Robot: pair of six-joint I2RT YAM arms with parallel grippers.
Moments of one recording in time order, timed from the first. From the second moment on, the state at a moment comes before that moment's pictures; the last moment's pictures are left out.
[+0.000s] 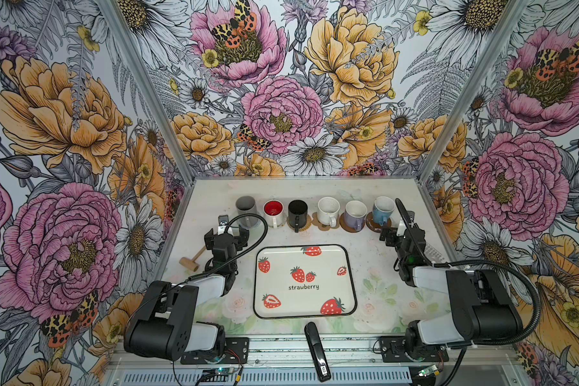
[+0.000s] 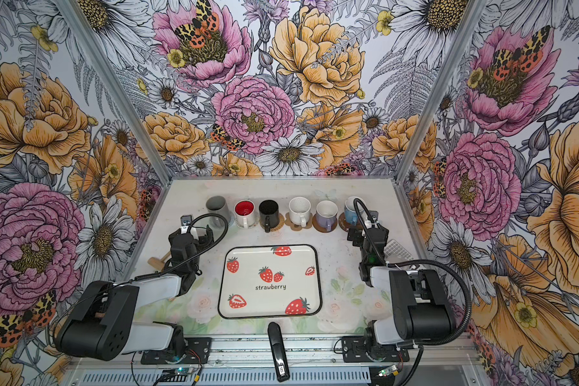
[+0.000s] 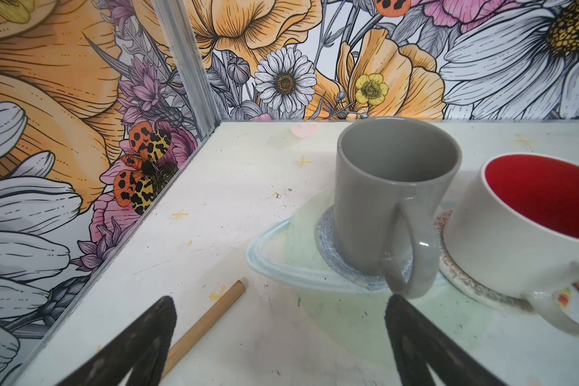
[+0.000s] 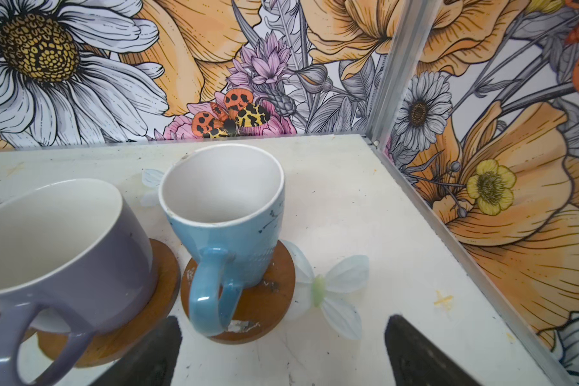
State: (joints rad) left arm -0.16 1.37 0.35 0.76 -0.41 0.00; right arm -0.02 1.49 0.38 0.78 0.14 0.03
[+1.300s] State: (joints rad) left arm -0.01 1.55 0.36 0.97 -0.19 -0.04; right arm -0.03 1.53 0.38 0.85 0.11 0.03
